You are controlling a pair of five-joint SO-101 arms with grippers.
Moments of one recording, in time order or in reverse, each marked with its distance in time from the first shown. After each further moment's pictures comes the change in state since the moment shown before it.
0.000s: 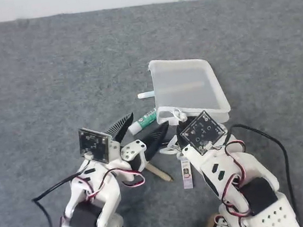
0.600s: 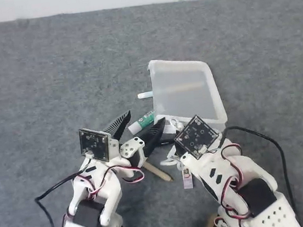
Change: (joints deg) left arm -2.4 0.0 5.6 -6.9 -0.4; right arm -3.3 0.0 0.0 5.0 0.0
